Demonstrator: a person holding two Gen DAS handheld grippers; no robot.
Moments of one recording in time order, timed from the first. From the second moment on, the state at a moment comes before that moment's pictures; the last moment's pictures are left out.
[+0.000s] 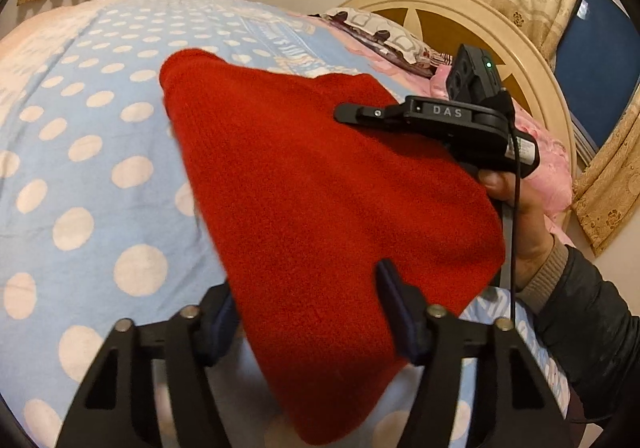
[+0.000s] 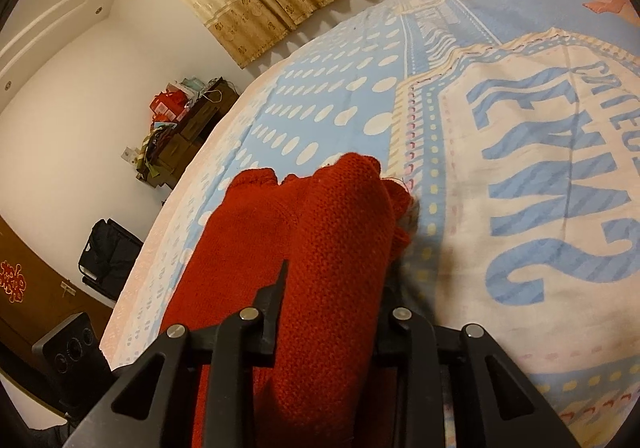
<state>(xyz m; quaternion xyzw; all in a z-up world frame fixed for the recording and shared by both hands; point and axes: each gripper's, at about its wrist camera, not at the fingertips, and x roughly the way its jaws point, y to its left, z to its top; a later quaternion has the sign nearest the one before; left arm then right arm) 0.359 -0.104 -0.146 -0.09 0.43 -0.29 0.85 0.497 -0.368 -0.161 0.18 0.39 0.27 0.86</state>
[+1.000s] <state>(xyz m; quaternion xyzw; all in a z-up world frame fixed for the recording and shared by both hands) 0.272 -0.066 -0.095 -0.01 0.41 -0.23 0.89 0.395 -0.293 -0.125 0.16 0.33 0.34 0.86</state>
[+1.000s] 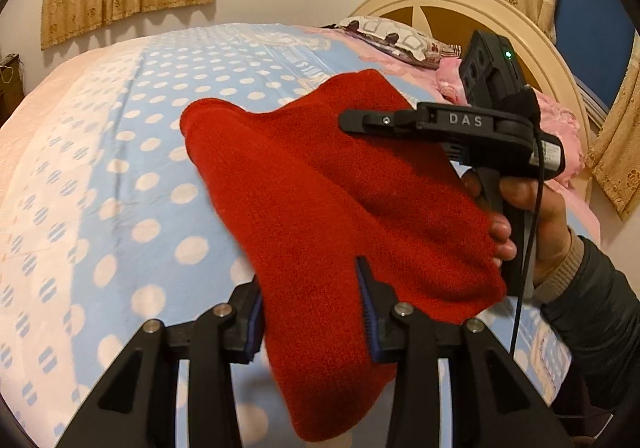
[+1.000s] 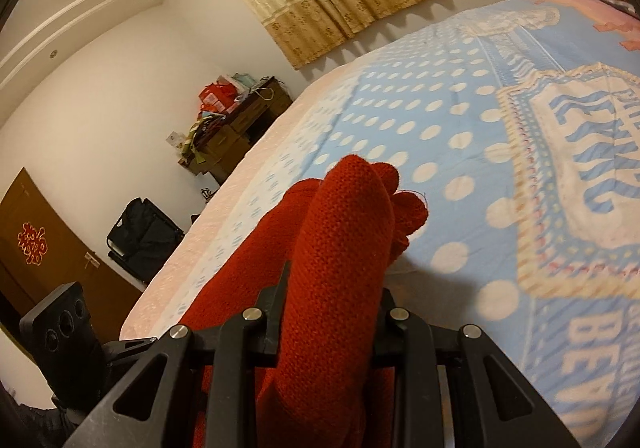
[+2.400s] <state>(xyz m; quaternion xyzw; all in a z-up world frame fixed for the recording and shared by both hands) 0.173 0.048 -0.086 -0.08 0.35 -0.12 0.93 0.311 -0.095 -0.104 0.10 0.34 0.46 0.81</state>
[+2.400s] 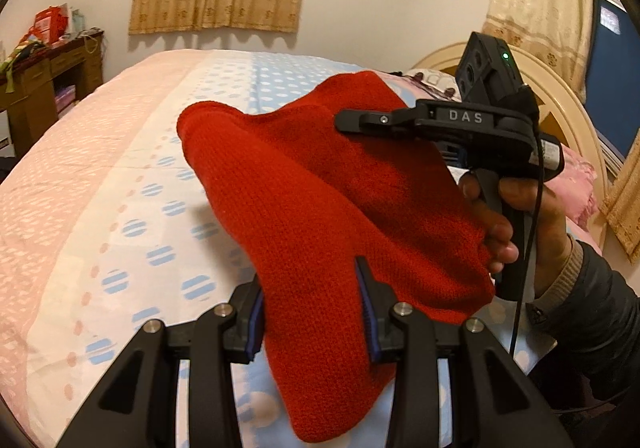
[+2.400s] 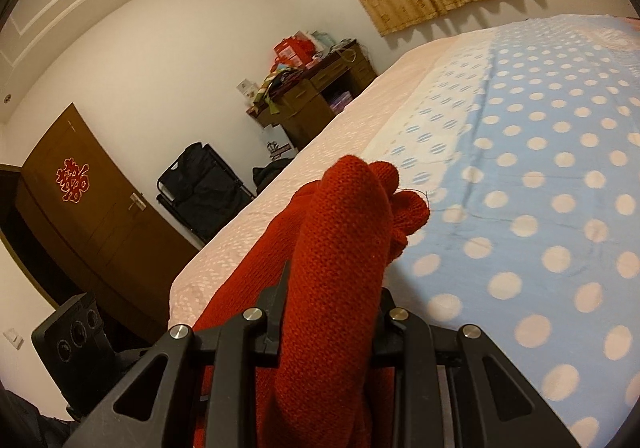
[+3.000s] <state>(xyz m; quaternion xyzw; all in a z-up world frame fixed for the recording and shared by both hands) 0.164 0.086 -0.104 -0.10 0.35 -0.04 0.93 0.326 0.005 -0.120 0.05 0.38 0.50 0.78</state>
